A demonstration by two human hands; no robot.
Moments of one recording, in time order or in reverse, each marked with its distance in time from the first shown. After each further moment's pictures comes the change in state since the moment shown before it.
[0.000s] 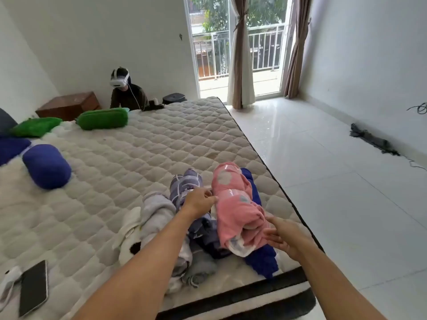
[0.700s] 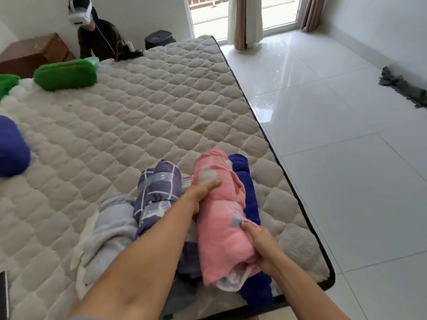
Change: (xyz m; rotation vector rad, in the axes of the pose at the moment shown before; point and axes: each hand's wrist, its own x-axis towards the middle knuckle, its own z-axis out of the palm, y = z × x) left_hand 0.197 0.016 0.086 -0.581 -0.212 -0.835; right_hand 0.157 0.000 0.016 0.177 -0.084 0.291
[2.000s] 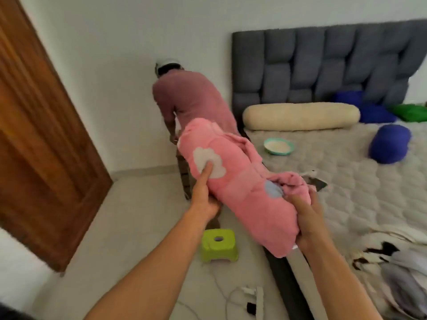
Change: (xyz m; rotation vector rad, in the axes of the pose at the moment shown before) left_hand -0.424 -0.554 -0.209 -1.862 0.978 0.898; right_hand -0.359 0.242 0.251 -0.558 -1.305 -0.392
